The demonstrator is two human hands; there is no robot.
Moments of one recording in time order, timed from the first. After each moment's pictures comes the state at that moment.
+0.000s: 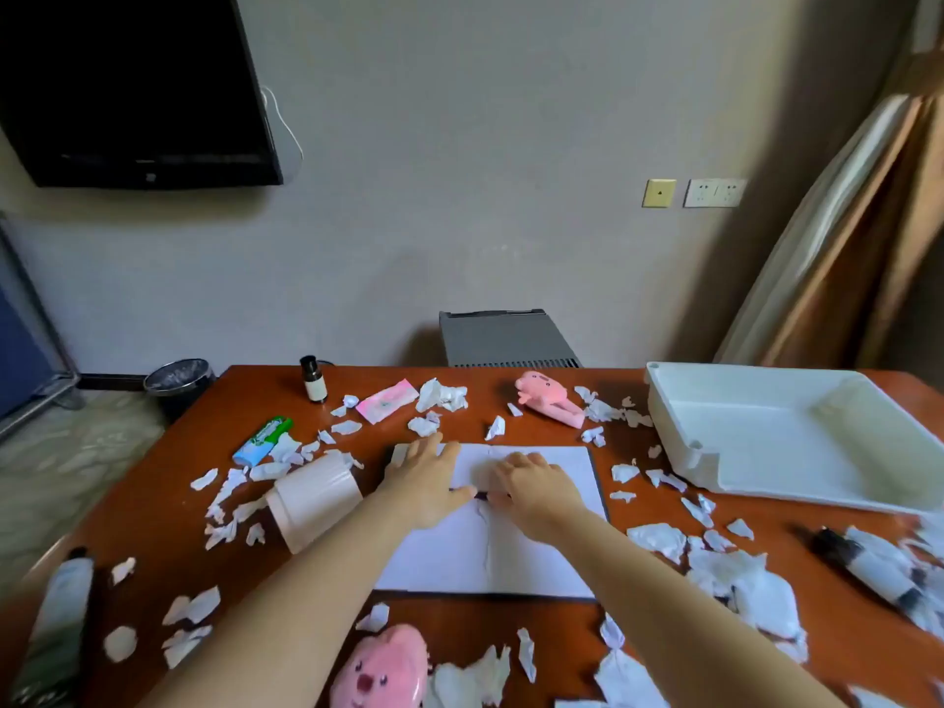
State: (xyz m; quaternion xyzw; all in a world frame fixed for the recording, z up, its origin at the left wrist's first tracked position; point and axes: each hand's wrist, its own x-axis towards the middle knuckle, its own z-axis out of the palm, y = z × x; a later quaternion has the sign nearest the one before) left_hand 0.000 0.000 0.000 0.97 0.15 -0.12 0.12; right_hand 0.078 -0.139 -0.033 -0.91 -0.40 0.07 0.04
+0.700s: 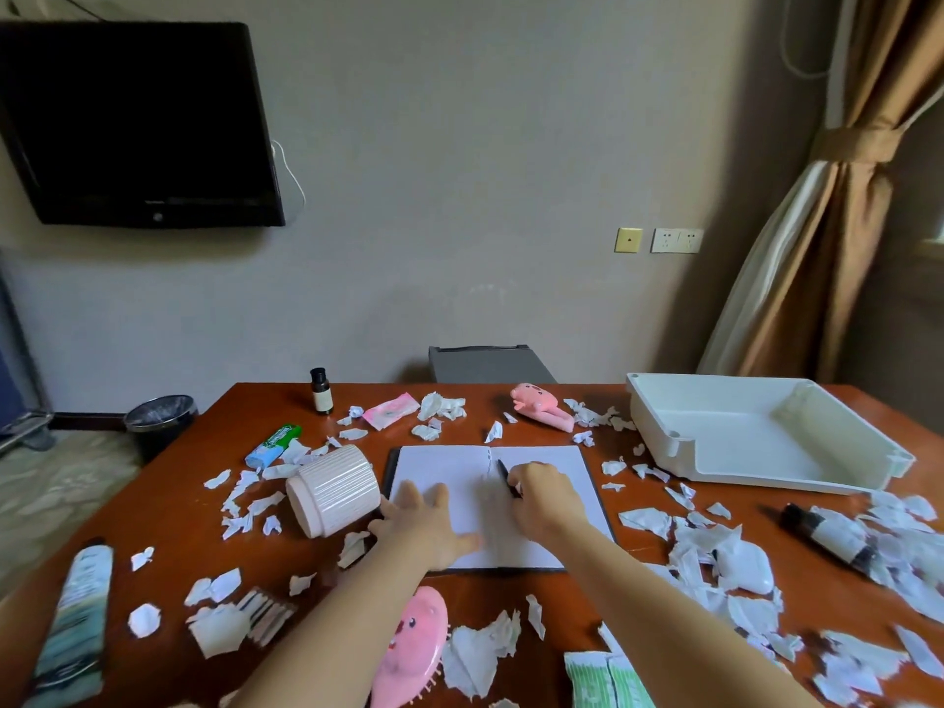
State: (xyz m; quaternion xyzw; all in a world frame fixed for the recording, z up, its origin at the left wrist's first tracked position) left_hand -0.048 -0.022 -0.032 0.95 0.26 -0.14 0.10; right_hand 0.042 -0.147 -0.035 -0.95 -0.25 0.03 0.18
